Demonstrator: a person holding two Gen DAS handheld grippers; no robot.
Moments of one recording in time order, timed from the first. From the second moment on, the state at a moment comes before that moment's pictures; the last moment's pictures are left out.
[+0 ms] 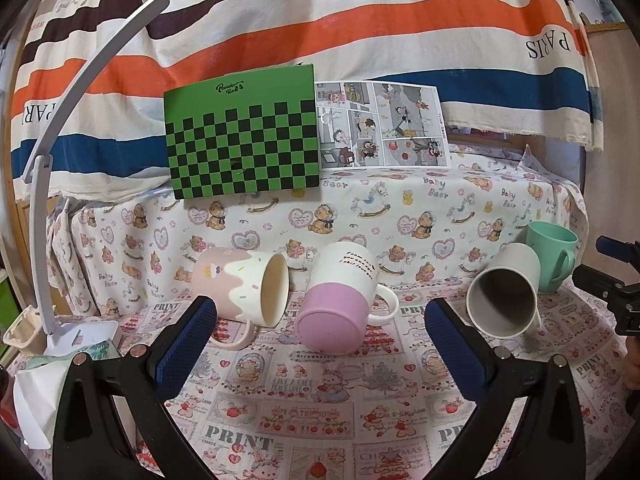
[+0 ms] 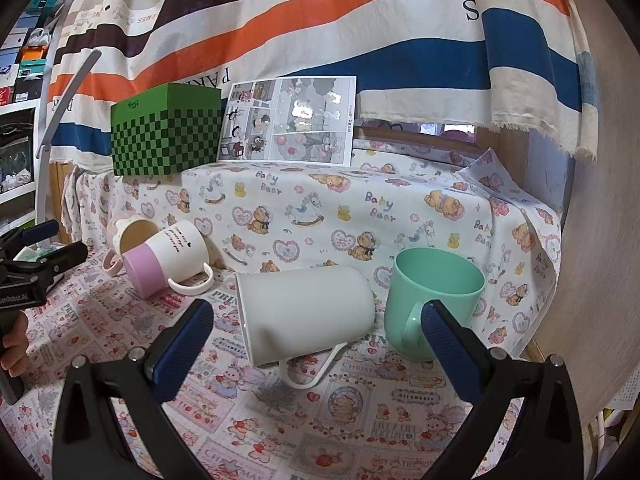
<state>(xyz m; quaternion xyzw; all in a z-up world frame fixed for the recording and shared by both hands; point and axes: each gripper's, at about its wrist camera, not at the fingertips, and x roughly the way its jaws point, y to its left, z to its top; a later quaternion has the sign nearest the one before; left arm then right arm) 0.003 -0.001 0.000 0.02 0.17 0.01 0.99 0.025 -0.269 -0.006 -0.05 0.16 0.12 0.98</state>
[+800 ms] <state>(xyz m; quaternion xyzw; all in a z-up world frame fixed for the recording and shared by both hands) 0.003 0.003 -0.001 0.02 0.17 0.01 0.99 0.027 -0.268 -0.007 -0.05 0.17 0.11 0.98</state>
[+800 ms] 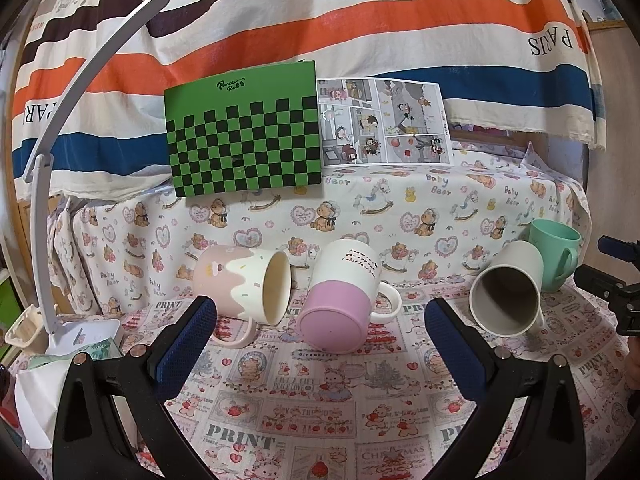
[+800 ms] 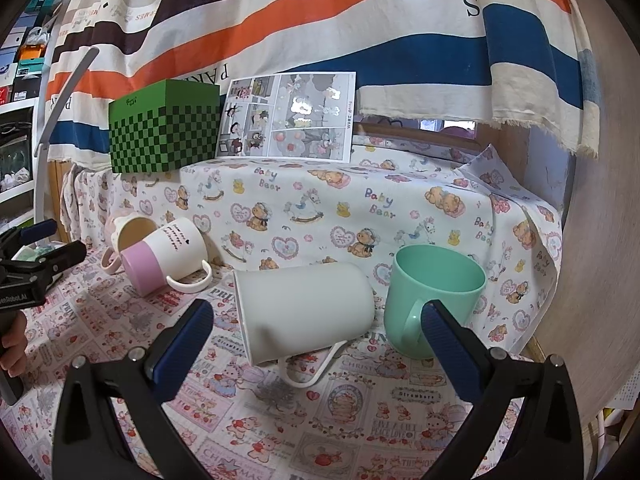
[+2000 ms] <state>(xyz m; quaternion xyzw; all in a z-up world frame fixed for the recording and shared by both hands) 0.006 -0.003 0.002 0.00 0.15 -0.04 0.99 0.032 -0.274 -0.010 -0.04 0.19 0.11 0.98</state>
